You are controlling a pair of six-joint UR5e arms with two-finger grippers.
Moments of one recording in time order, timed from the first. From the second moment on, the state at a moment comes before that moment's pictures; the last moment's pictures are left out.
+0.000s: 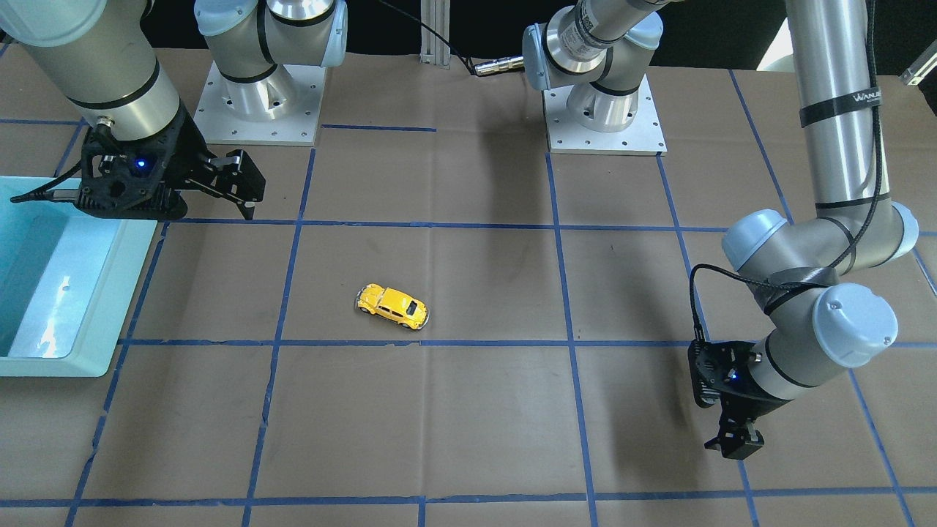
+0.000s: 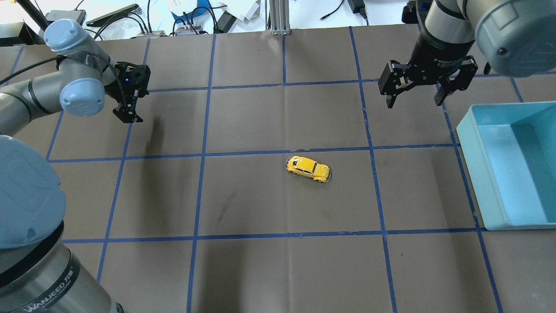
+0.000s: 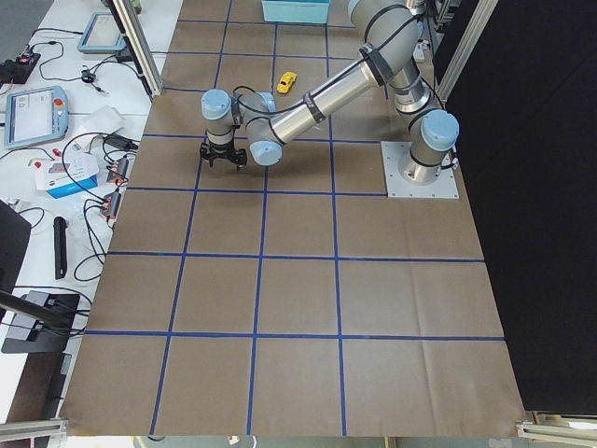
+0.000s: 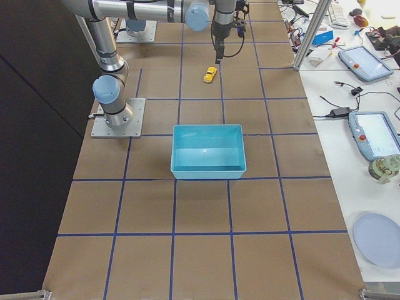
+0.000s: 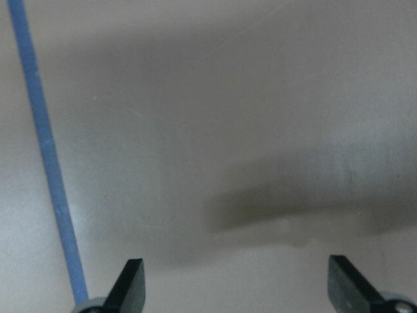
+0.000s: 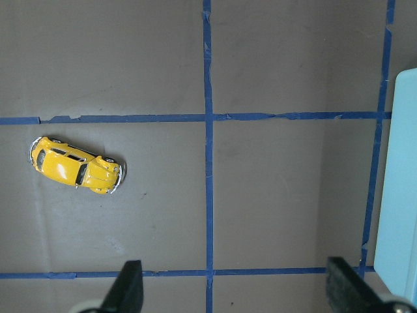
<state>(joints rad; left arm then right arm) -1.28 -2.13 -1.58 -0.92 1.49 1.90 1.55 -1.51 1.58 -1.58 -1.58 -0.02</state>
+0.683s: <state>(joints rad) -1.28 -2.09 -1.52 -0.95 1.50 1.48 1.56 -1.50 1.57 -1.58 -1.57 -0.02</state>
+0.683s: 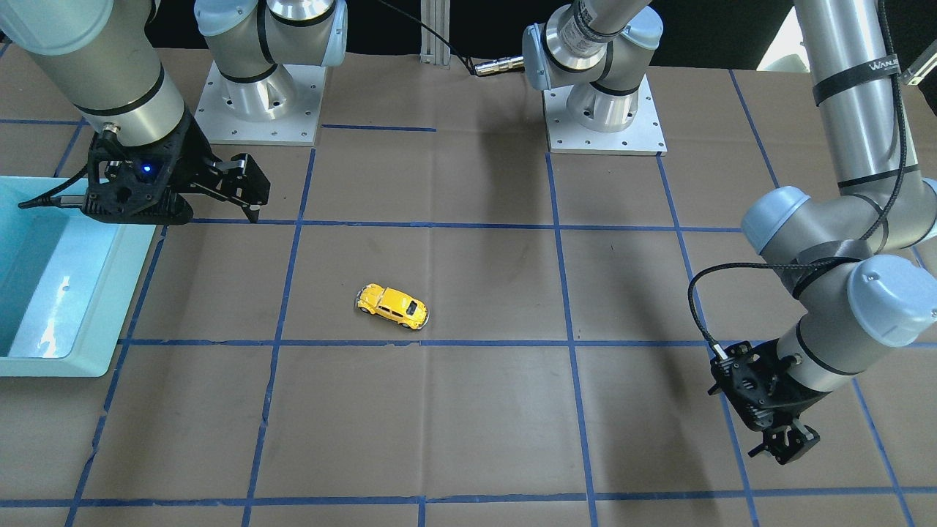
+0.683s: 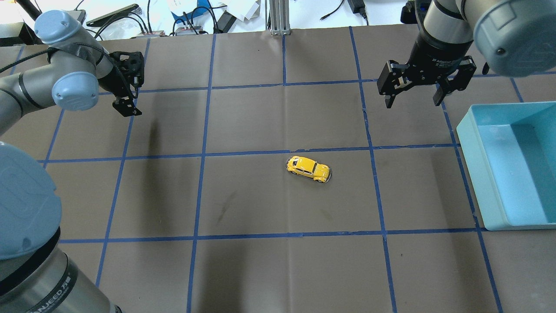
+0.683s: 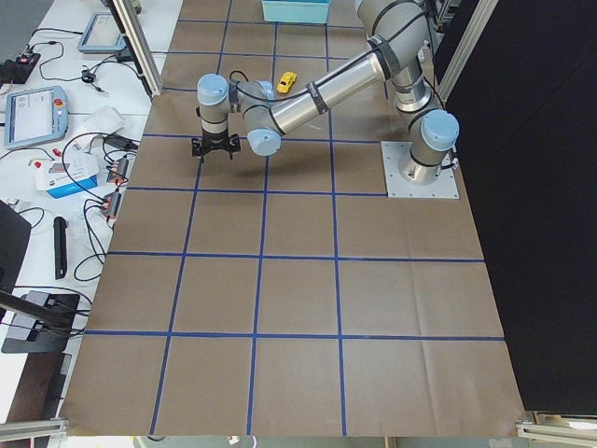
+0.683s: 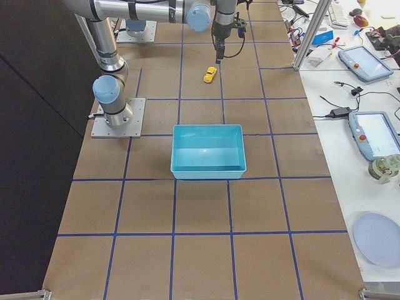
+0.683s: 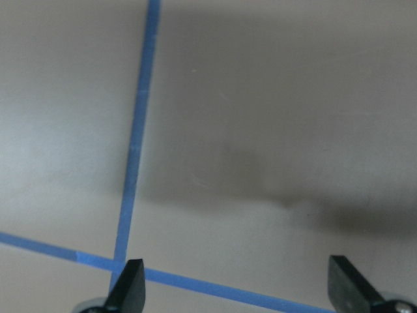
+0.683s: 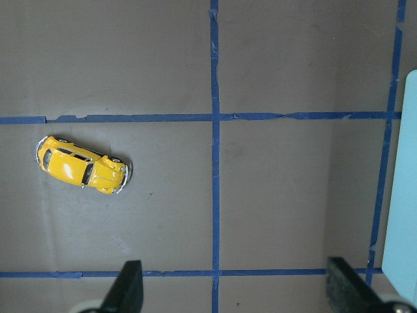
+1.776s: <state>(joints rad) -1.29 -1.76 -1.50 -1.34 1.54 0.30 1.77 -1.44 1.64 -1.66 -1.45 -0.42</state>
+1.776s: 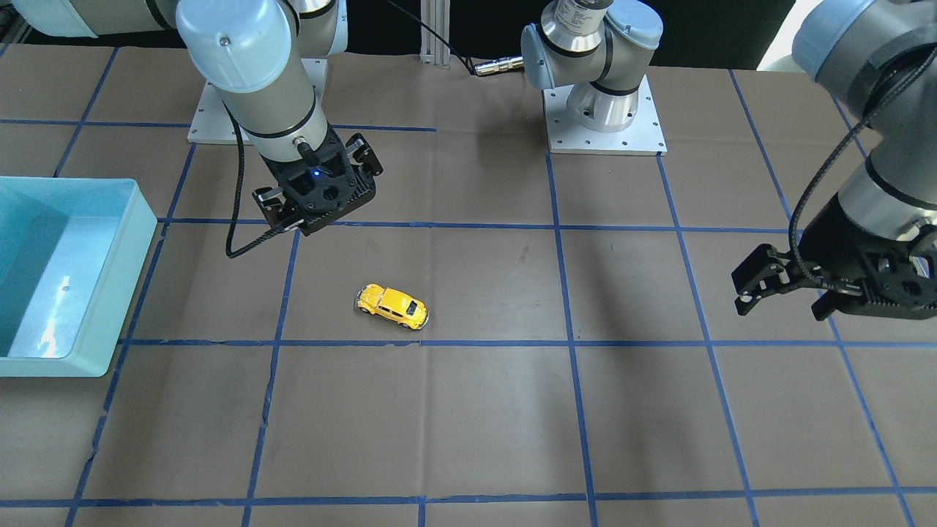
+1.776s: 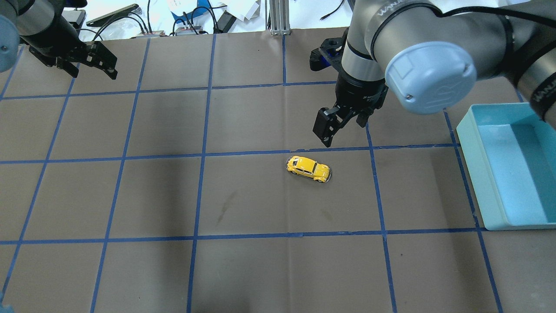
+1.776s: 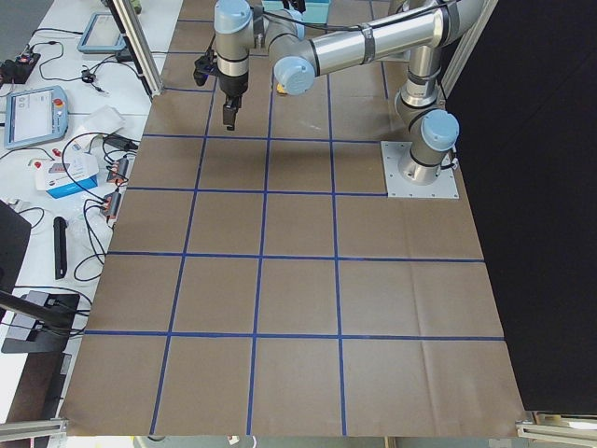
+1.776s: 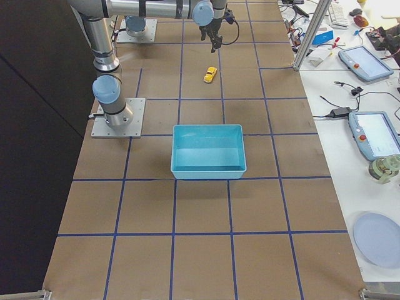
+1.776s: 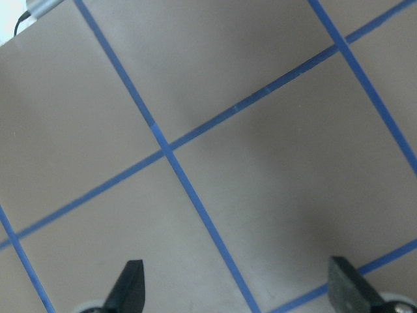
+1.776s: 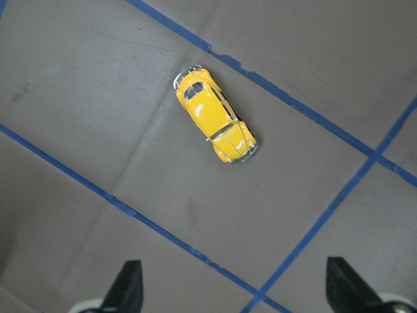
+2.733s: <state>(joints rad) -1.42 -1.56 -1.69 -1.42 1.55 0.00 1.80 -1.31 1.79 -2.01 -1.50 -0.62</state>
